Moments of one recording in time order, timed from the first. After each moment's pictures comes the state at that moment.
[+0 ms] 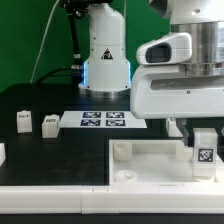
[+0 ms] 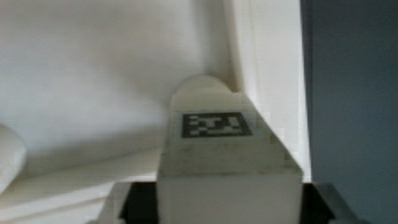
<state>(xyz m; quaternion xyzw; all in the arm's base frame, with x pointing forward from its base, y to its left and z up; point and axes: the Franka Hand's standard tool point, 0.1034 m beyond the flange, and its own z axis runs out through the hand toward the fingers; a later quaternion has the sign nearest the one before) 0.638 0.117 0.078 -0.99 0.15 -0.02 0.05</state>
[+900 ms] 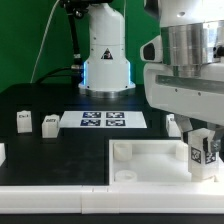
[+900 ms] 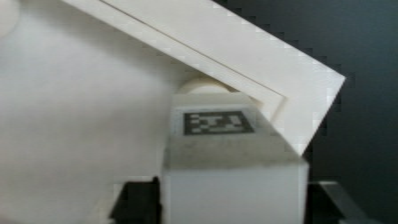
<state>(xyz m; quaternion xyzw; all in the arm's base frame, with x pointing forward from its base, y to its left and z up) 0.636 0.111 0.077 -0.86 0.51 -0.01 0.07</state>
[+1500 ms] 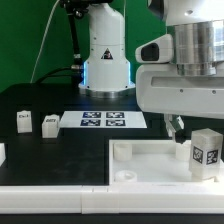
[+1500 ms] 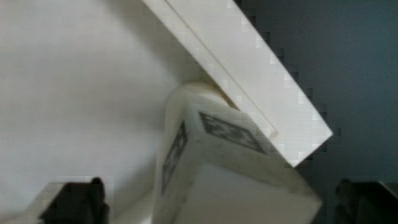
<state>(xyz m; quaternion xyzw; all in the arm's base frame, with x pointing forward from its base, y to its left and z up) 0.638 0.118 0.079 -0.95 0.31 -0.02 0.07</state>
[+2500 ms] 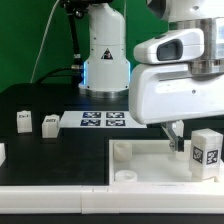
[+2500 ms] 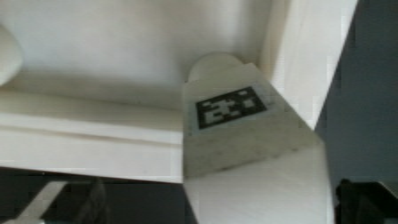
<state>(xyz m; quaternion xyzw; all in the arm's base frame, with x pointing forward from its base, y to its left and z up) 0.644 0.116 0.079 -0.99 -0.13 -0.07 0.02</state>
